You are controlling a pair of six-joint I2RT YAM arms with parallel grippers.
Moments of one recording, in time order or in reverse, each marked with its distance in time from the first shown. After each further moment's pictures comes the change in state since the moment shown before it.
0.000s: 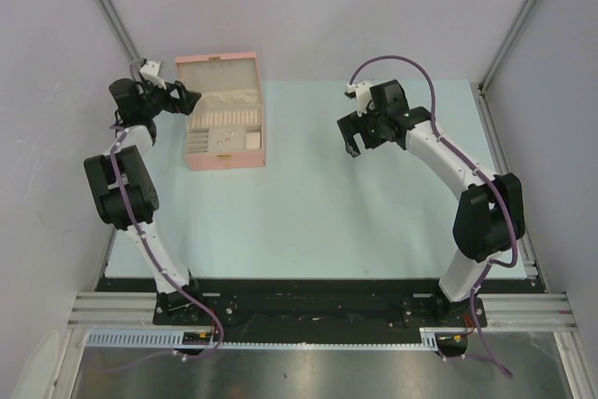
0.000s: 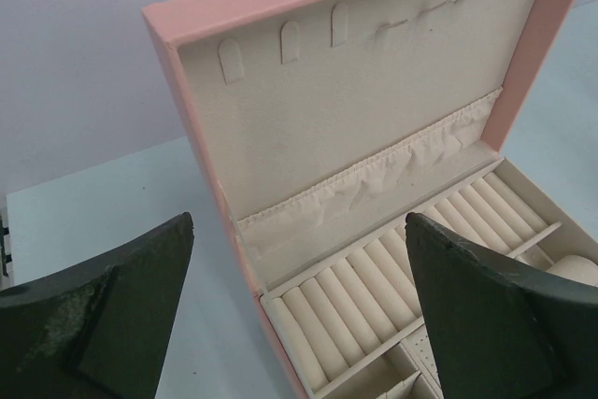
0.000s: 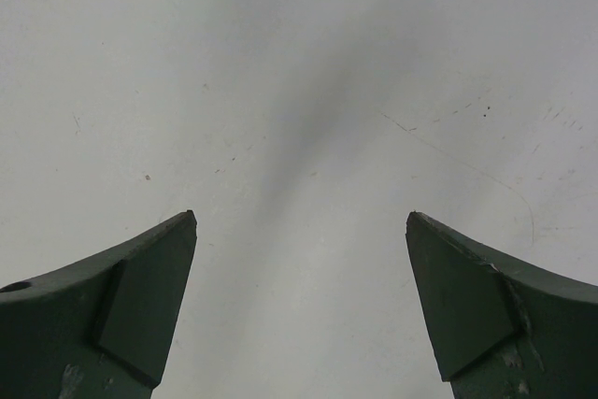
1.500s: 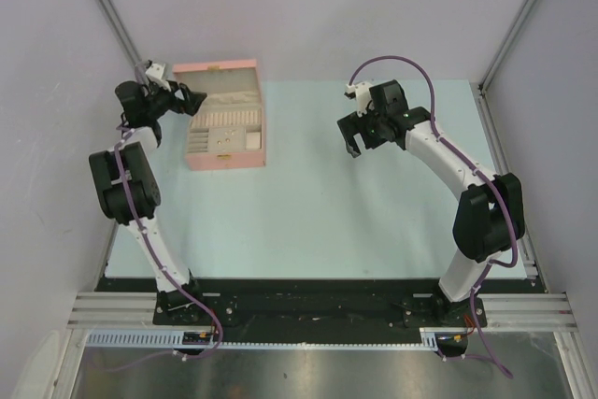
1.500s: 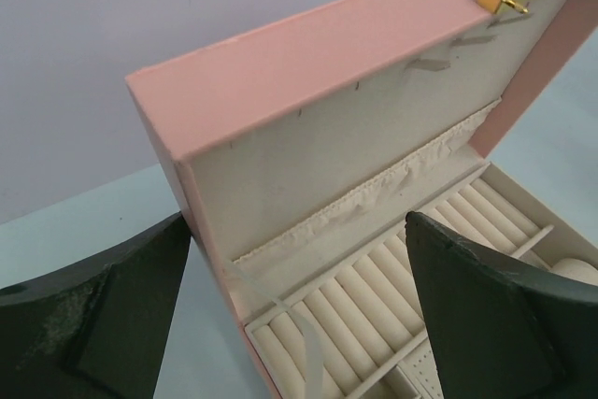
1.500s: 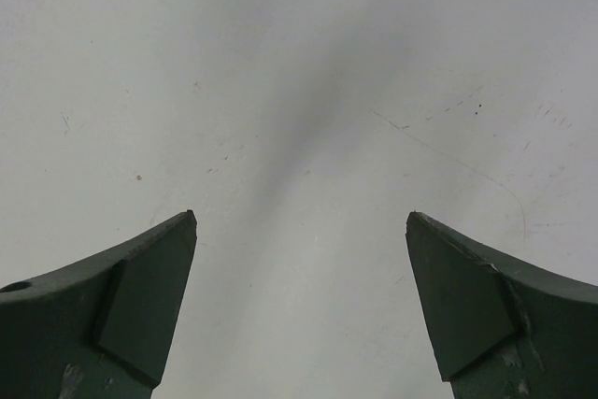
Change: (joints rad) left arm -0.019 0.066 0.018 0.124 0.063 -0.042; right arm 0.004 0.000 -0.002 0.000 0.025 -0.008
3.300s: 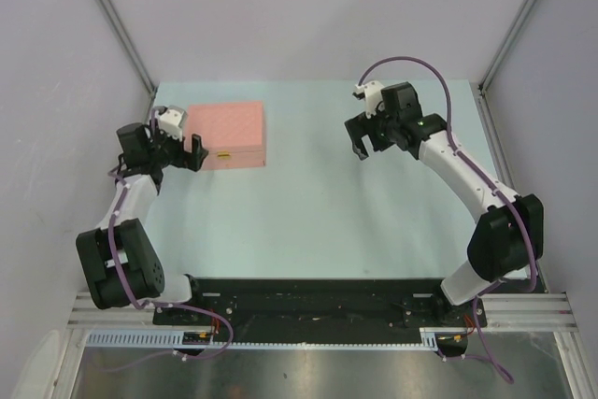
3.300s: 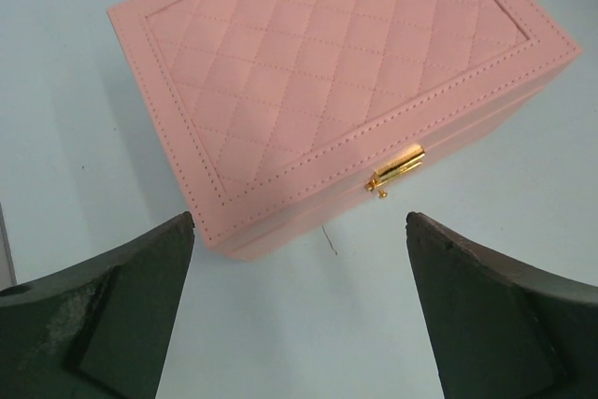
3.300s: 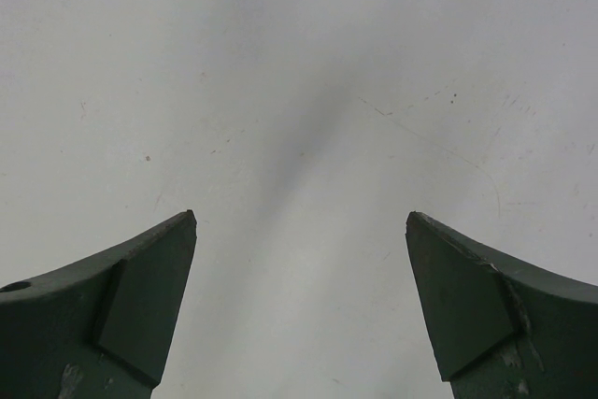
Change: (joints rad) left arm -0.005 -0.704 -0.610 -0.537 -0.238 0.353; right arm -0.008 -0.145 -0.077 0.009 -0.002 -0.014
